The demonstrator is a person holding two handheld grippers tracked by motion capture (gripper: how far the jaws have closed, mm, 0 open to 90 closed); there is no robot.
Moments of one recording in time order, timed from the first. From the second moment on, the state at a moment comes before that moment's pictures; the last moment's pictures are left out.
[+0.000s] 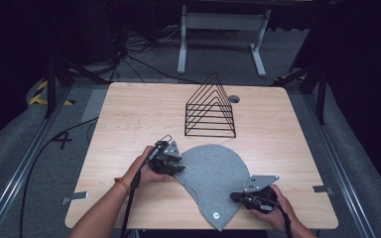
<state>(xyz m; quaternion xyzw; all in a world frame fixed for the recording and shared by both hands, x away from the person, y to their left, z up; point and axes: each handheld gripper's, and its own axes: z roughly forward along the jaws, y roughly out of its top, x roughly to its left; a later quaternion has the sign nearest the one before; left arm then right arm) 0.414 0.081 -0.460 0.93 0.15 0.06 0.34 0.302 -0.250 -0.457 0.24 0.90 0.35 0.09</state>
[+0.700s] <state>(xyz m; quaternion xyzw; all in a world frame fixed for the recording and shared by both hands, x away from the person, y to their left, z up) 0.342 0.073 -0.459 0.93 0.12 0.04 0.35 0.354 -0.287 -0.452 0.32 0.88 0.32 0.15</state>
